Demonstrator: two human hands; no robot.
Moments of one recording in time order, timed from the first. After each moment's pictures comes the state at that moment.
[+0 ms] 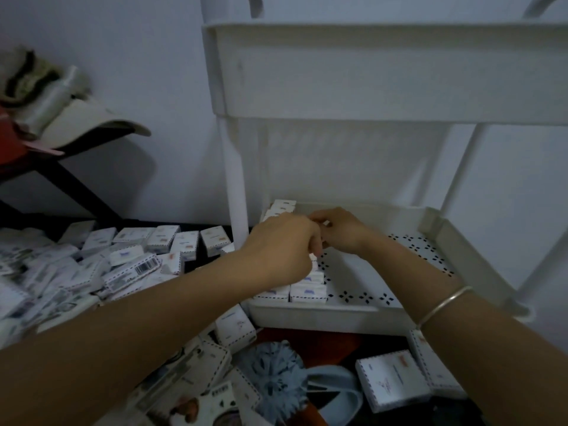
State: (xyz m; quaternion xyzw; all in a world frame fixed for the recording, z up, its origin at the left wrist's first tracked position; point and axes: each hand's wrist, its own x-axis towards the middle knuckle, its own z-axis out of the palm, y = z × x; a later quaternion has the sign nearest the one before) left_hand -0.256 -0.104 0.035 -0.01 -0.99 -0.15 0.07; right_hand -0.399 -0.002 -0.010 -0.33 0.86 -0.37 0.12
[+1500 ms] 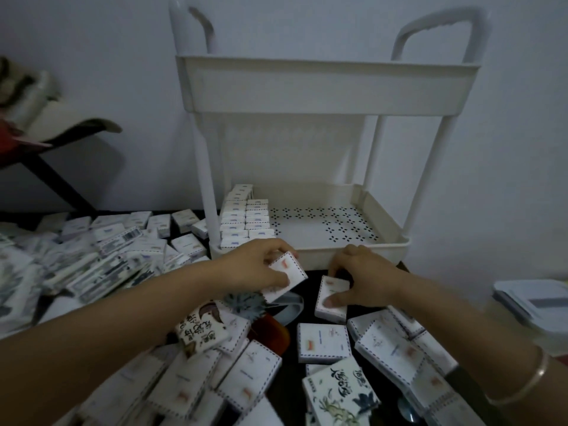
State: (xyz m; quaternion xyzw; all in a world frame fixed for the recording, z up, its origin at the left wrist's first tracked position) left_hand -0.175 -0.066 0.003 -0.02 -0.90 -0.44 -0.08; right_hand -0.253 0.155 -0.019 -0.34 0.94 -0.02 0.06
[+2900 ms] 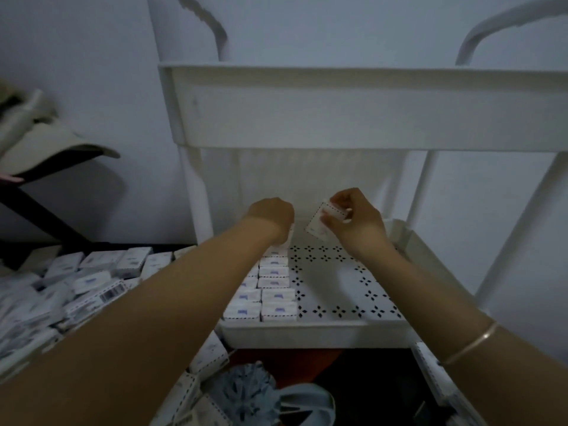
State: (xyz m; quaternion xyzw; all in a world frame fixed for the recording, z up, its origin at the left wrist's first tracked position) left_hand -0.366 -0.113 0.044 0.05 -1.00 0.06 -0.02; right_hand -0.399 0.050 0.010 -0.21 0.82 -0.51 -0.14
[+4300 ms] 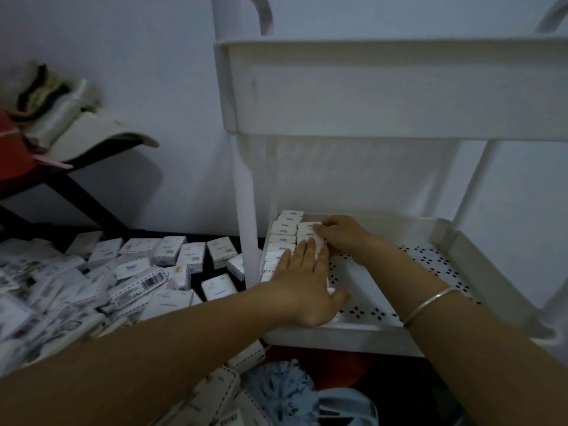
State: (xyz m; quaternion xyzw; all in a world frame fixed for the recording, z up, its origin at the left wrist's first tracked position) left_hand -0.280 -0.096 -0.019 0.02 -0.99 -0.07 -0.10; right_hand -0.426 -0.027 -0.022 -0.16 0.83 -0.50 0.18
